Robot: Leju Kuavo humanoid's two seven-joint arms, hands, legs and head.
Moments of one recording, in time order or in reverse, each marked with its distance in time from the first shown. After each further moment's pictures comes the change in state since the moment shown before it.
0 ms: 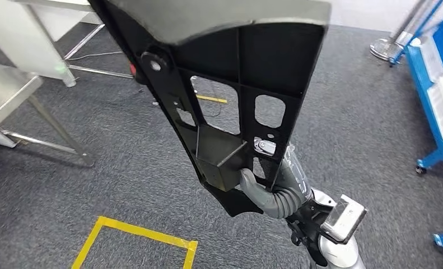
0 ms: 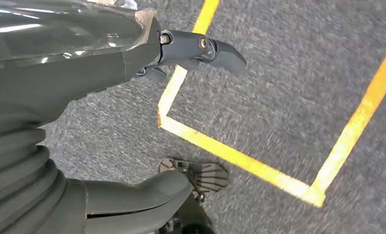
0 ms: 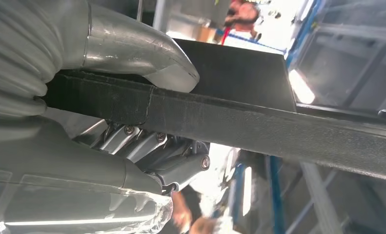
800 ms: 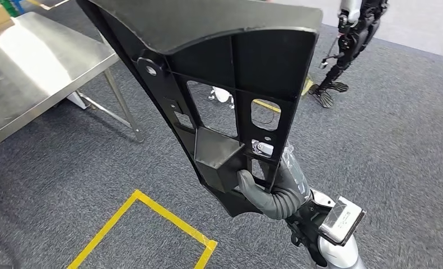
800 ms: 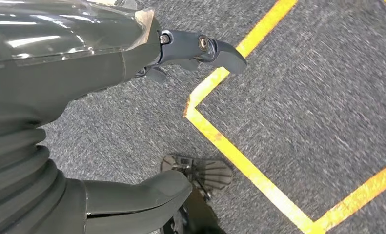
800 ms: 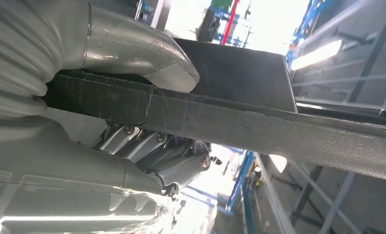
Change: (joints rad) left arm 0.002 -0.003 0.011 -0.005 -0.018 0.001 0.020; right arm 0.001 -0.003 0.000 -0.001 0.012 0.006 0.002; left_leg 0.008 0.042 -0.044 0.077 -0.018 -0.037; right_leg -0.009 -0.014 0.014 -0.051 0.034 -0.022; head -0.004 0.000
